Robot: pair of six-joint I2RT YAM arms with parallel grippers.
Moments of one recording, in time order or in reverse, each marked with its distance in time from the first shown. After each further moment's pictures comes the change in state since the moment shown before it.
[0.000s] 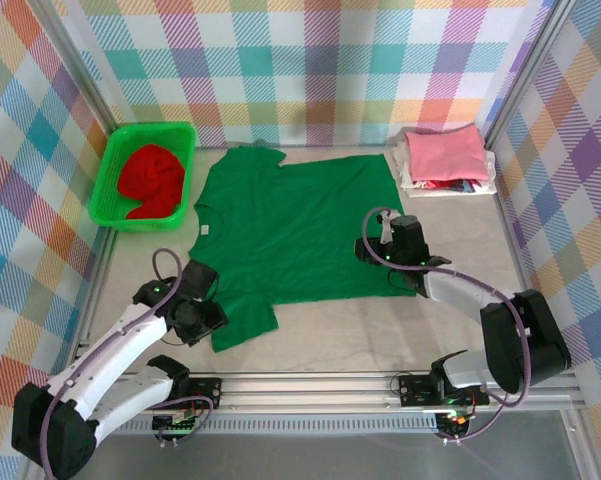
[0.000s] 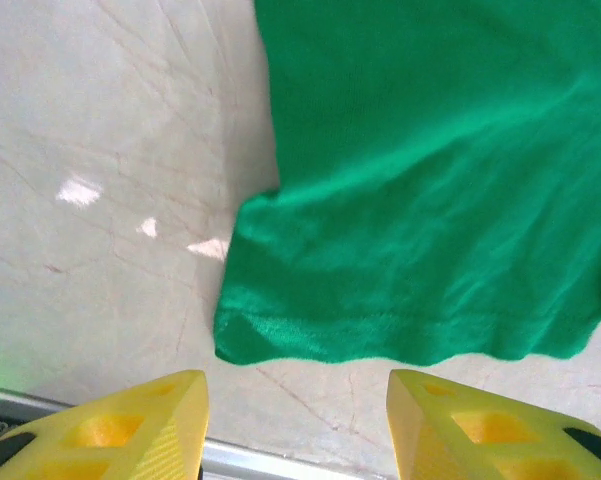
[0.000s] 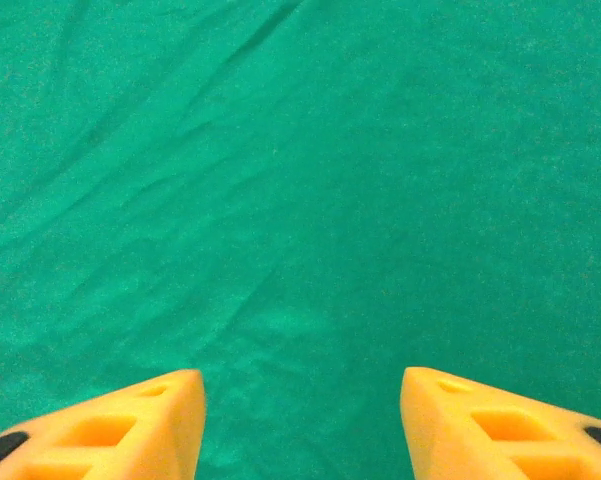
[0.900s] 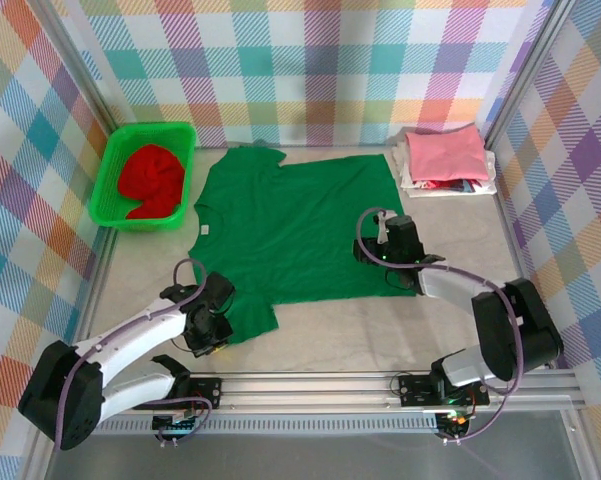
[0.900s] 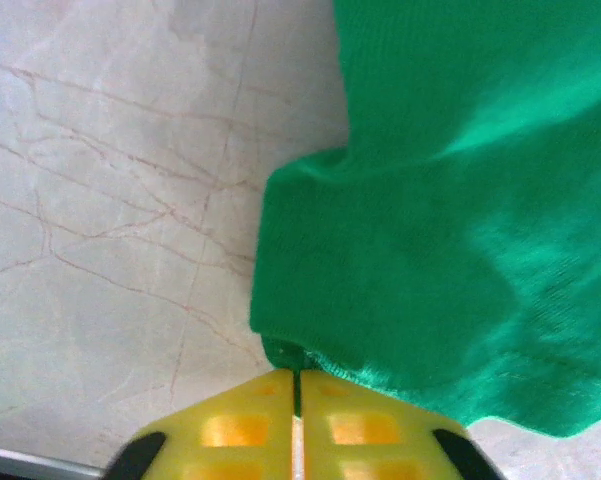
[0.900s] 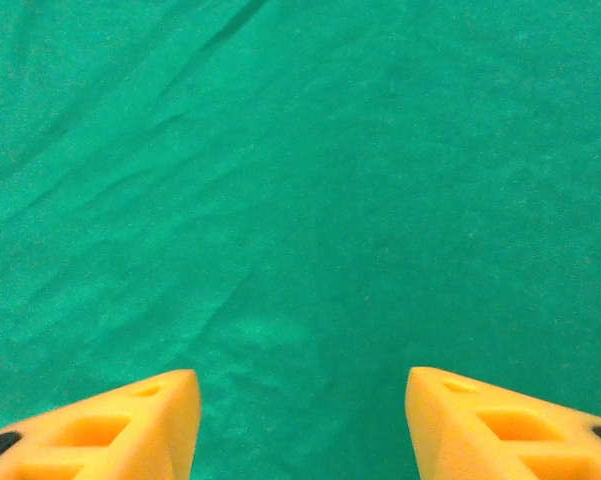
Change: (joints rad) left arm -0.072 0.160 -0.108 0.143 0.011 -0.040; right arm 0.016 0.032 0.009 0.002 0.043 -0.010
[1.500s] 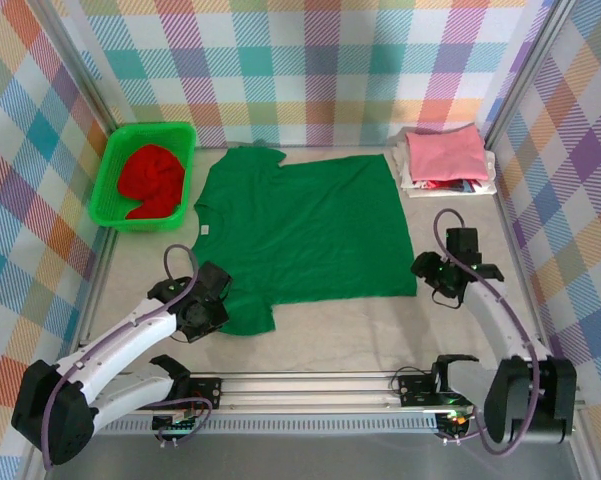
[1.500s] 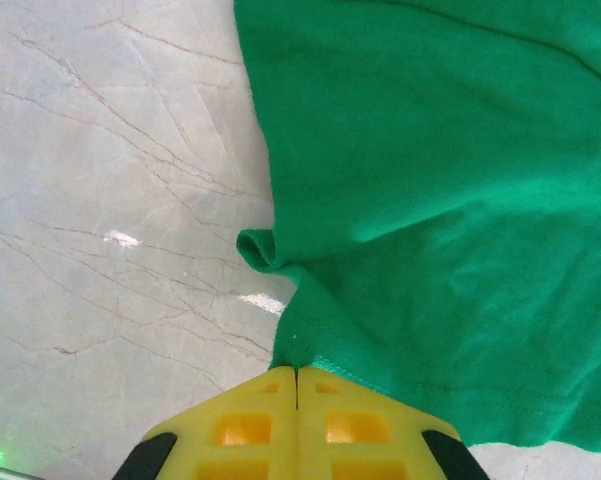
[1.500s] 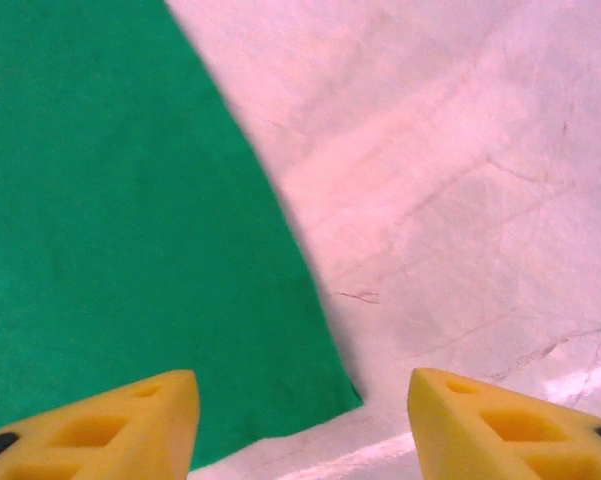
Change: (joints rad) left arm 0.000 -0.096 0.093 -0.043 -0.184 0.014; right arm -0.423 -0.288 0.000 -0.687 -0.055 0.274
